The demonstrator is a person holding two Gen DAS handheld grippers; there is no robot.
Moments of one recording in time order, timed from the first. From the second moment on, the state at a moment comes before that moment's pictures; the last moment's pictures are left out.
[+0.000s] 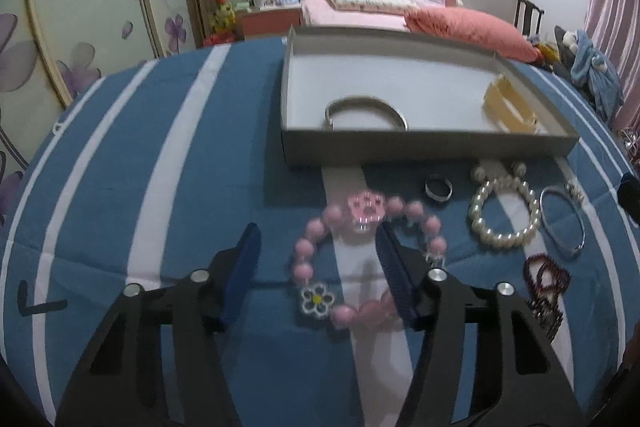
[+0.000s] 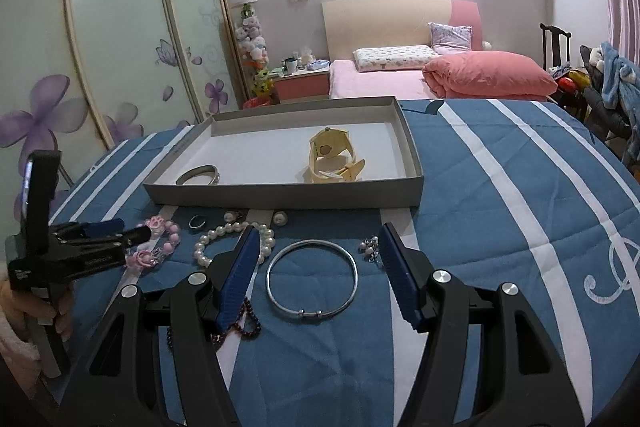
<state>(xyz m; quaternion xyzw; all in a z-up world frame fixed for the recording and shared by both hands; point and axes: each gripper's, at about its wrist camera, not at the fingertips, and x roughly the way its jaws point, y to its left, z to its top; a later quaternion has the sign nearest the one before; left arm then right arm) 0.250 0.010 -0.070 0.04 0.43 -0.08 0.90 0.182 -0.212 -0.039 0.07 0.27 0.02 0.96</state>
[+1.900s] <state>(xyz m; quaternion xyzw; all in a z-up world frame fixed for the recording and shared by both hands) 0.211 0.015 0.005 -0.02 0.30 -0.16 0.94 0.235 -0.243 -0.076 0.06 0.39 -0.03 0.92</state>
